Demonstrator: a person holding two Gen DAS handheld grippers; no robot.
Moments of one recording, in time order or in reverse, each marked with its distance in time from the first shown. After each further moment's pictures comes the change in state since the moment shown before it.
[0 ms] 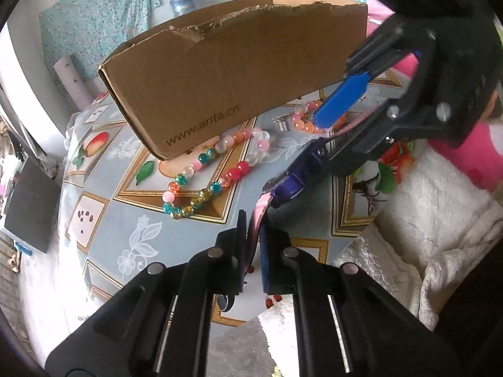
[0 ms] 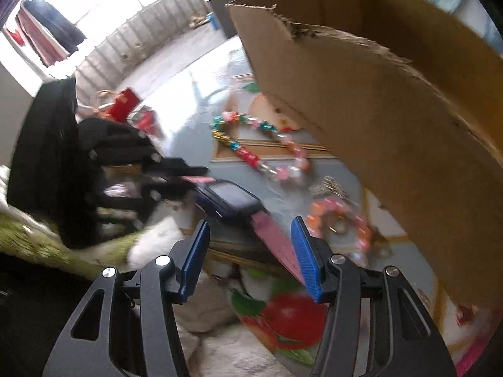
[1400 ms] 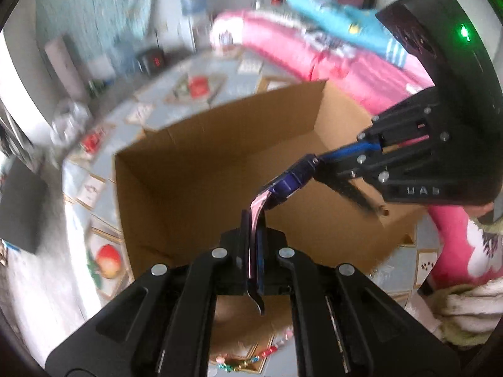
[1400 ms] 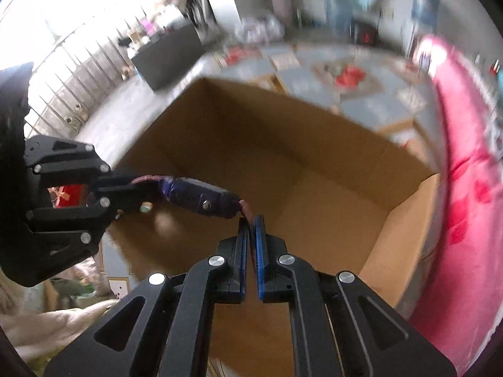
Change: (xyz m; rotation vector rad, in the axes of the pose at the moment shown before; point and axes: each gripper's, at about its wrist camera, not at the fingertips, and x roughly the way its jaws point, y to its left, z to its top) left arm 0.043 0.083 0.228 -0.142 0.122 -0.096; right arm -0.074 -0.151 0.118 0.275 -0.045 -0.128
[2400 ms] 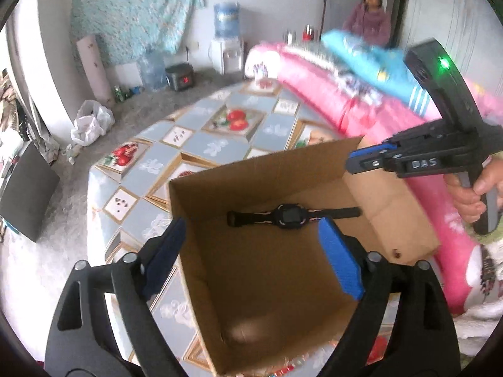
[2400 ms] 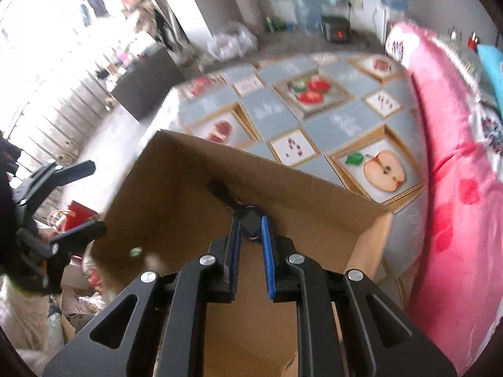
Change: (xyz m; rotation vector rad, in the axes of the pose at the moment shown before) left arm -0.058 0.042 0.000 -0.125 -0.210 0.056; right arm -0.039 -0.034 0.025 0.123 -0.127 -0.007
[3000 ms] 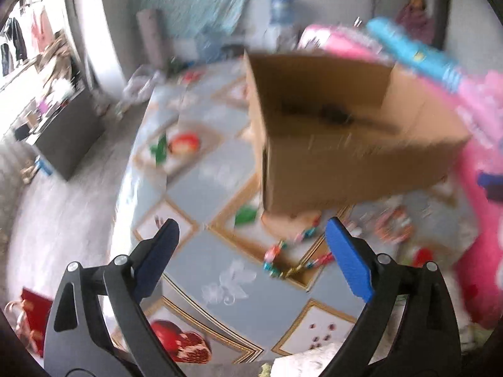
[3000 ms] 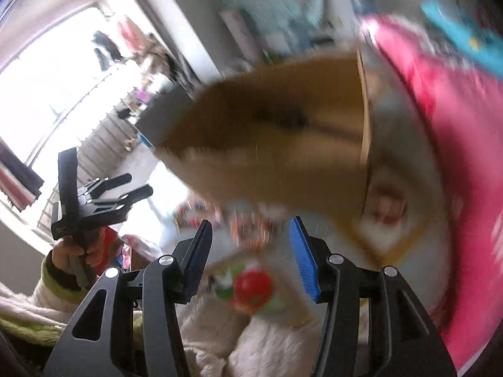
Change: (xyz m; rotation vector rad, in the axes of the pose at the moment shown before) left arm -0.016 0.004 -0.170 -0.132 0.075 0.229; right arm -0.030 0.052 -0.233 0.169 -0.179 0.068
